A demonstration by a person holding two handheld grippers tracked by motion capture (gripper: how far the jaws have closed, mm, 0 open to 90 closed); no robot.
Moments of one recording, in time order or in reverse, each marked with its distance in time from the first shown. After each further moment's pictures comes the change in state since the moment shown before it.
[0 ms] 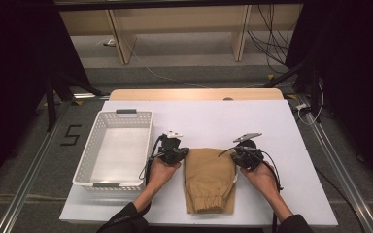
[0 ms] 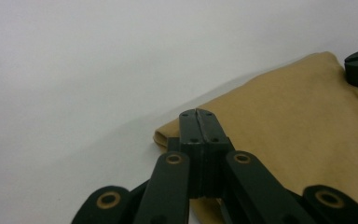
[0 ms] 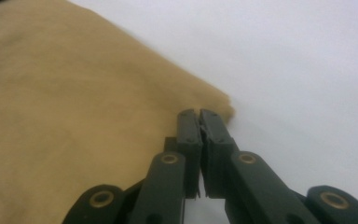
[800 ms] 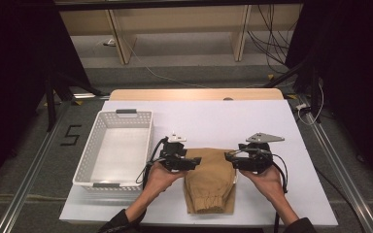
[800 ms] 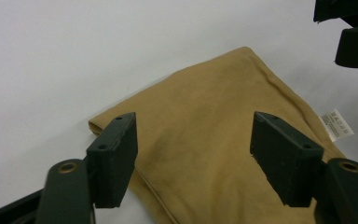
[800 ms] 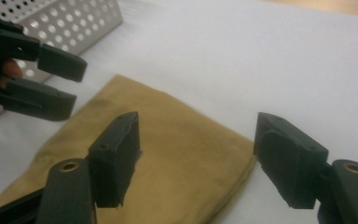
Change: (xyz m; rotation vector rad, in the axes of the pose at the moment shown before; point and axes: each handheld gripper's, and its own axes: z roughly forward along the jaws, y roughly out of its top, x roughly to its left) left arm -0.031 0.002 -0.034 0.006 -0.112 0.051; right arm 0.004 -0.007 -0.050 -0.299 0.175 0.052
